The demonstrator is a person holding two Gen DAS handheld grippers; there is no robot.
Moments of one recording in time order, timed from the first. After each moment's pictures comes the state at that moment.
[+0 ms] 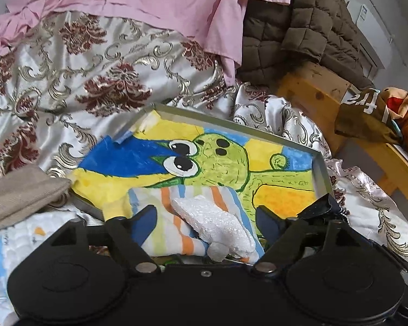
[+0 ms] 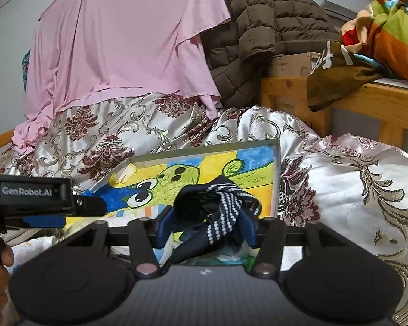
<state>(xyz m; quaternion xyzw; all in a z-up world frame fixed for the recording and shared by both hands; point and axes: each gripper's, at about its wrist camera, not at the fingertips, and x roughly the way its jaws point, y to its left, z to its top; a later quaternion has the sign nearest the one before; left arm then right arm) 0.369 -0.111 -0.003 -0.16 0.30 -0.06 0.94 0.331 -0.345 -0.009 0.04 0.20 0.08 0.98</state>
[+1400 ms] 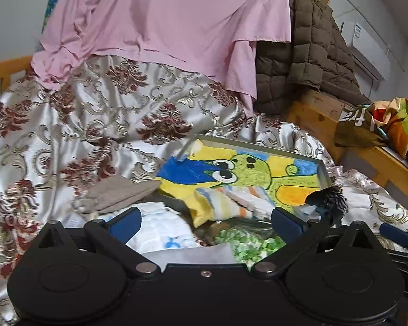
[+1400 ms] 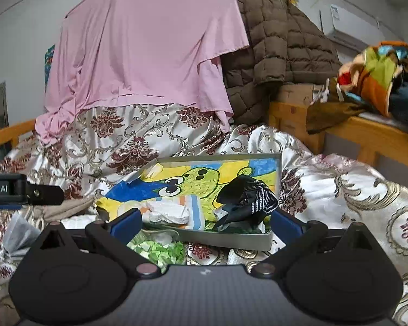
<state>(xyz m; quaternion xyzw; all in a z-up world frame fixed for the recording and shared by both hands) 0.225 -0.055 0.030 -0.12 0.24 -0.01 0.96 0.219 -0.309 0.023 -0.01 0.17 0.08 0.98</state>
